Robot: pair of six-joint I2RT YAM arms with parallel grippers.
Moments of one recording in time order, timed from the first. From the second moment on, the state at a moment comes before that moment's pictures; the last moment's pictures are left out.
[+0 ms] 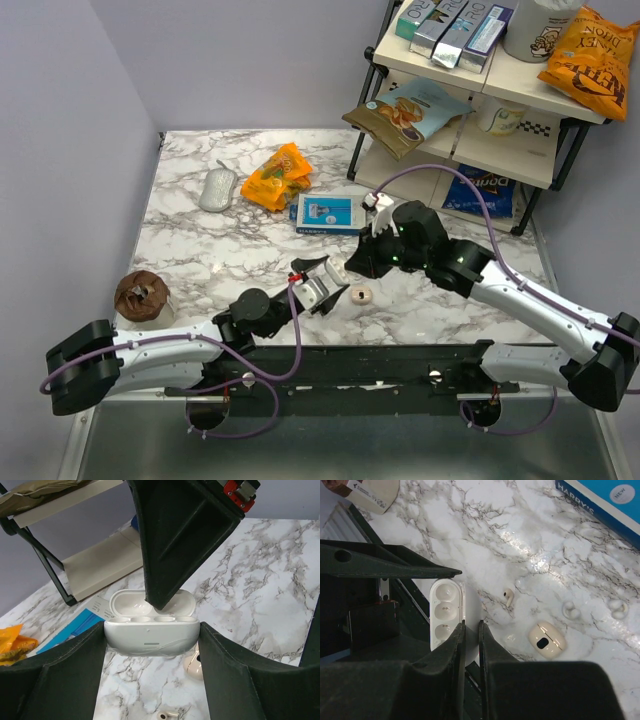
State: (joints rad) left arm -1.14 0.95 0.25 0.82 -0.17 0.26; right arm 0.84 1.15 0.99 -0.39 -0.21 0.32
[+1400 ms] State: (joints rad) left arm -0.75 1.14 0.62 0.52 0.89 -0.32; right arm 0.92 0.88 0.95 -0.36 -0.09 -0.17
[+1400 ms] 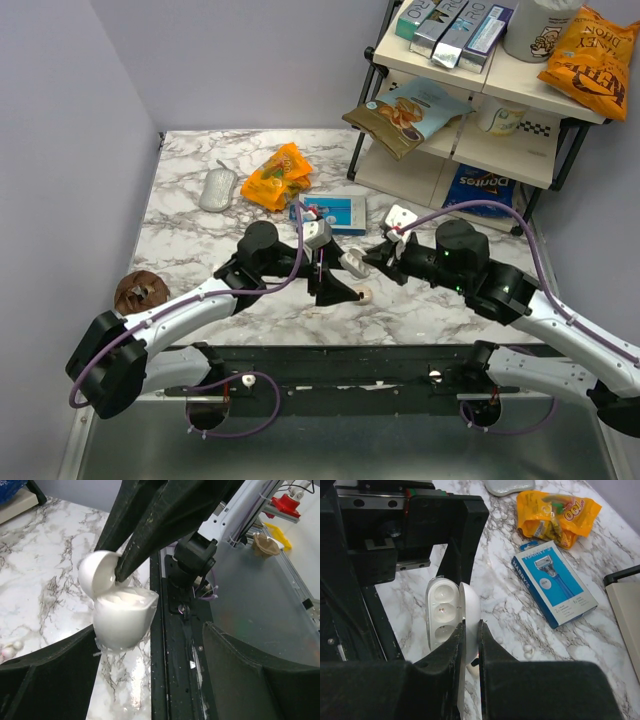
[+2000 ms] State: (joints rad) left arm -0.75 1.15 0.63 0.52 0.86 -0.24; right arm 0.93 0.92 0.95 -0.36 -0.13 -0.17
